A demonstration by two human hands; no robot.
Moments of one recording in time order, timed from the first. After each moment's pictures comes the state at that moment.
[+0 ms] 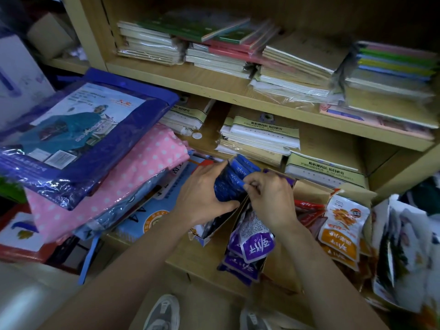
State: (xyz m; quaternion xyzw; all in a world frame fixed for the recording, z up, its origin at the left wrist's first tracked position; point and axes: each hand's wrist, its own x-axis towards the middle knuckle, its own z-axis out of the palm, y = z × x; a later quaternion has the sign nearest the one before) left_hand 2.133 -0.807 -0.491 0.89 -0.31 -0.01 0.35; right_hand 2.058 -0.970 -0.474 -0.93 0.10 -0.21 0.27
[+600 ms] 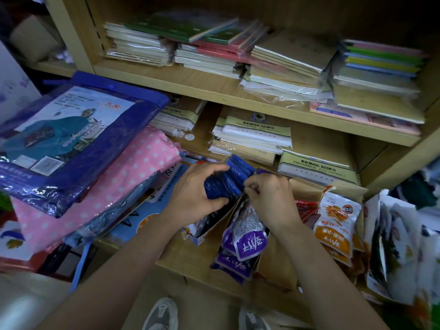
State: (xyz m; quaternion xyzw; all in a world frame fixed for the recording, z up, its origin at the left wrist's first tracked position) left_hand 2.144 -0.803 -0.495 0.84 -0.34 -0.01 0.42; right_hand 2.049 -0.981 -0.461 -0.95 0.10 -0.17 0.25
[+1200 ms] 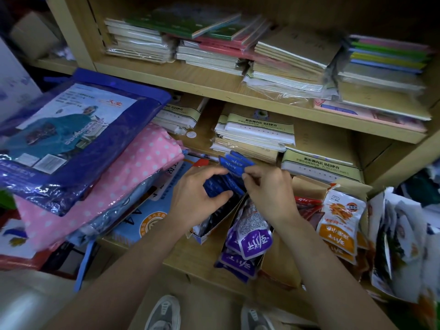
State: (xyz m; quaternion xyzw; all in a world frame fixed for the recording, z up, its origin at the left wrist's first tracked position) left_hand 2.135 -0.803 -0.504 0.84 -0.30 0.06 0.45; right_hand 2.061 -0.974 -0.463 -0.93 0.10 -0.21 0.30
